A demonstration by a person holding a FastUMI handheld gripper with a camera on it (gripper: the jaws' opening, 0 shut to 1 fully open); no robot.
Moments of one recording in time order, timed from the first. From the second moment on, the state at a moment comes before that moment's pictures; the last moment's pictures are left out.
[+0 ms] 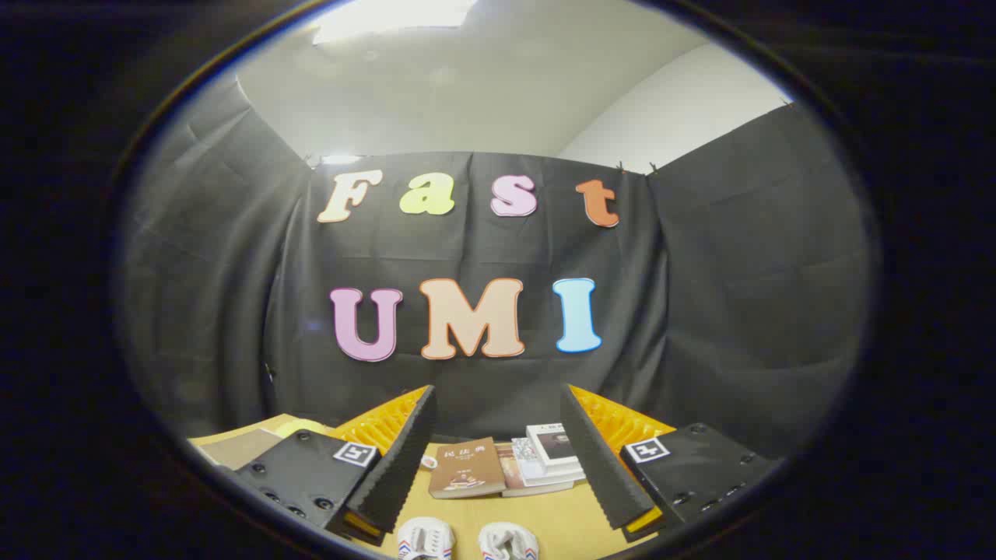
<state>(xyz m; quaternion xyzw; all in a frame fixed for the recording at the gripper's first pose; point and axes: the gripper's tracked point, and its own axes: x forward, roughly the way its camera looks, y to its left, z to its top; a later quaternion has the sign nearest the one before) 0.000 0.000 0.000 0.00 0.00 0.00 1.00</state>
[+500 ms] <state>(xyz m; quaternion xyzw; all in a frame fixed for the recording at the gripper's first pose) -0.010 0.026 0.011 -0.01 -0.01 0.02 1.00</state>
